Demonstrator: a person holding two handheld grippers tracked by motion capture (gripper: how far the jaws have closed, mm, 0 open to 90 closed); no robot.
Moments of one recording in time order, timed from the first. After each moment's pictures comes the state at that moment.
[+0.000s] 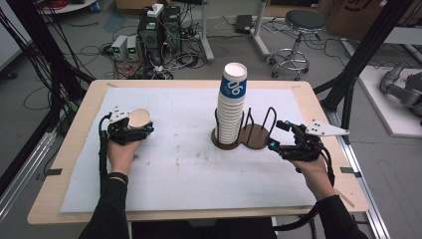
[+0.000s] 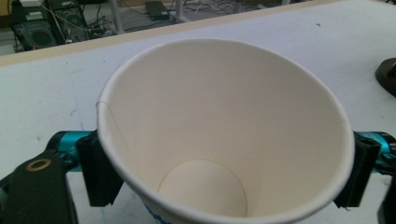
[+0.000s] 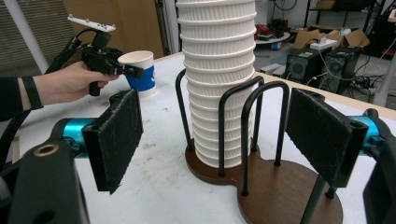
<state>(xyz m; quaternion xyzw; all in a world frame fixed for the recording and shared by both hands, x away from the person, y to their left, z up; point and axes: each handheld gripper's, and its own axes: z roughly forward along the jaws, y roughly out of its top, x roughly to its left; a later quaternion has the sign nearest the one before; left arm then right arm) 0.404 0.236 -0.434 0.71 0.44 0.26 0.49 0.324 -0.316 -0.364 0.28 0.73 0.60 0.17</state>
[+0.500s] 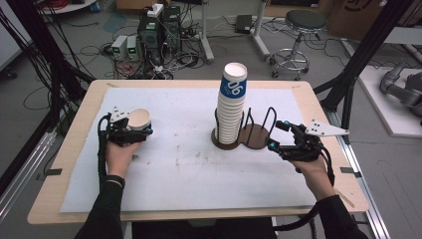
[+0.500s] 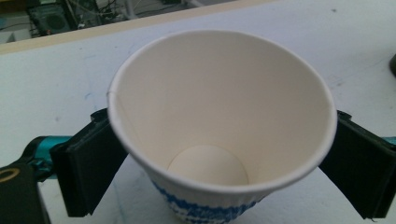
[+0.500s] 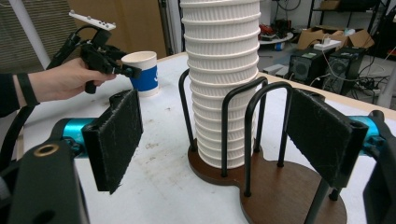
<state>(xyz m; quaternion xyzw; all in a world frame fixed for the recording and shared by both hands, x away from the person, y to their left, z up) 0.394 0.235 -0.423 0.72 0.46 0.28 0.44 0.324 -0.316 -0.364 0.28 0.73 0.60 0.16</state>
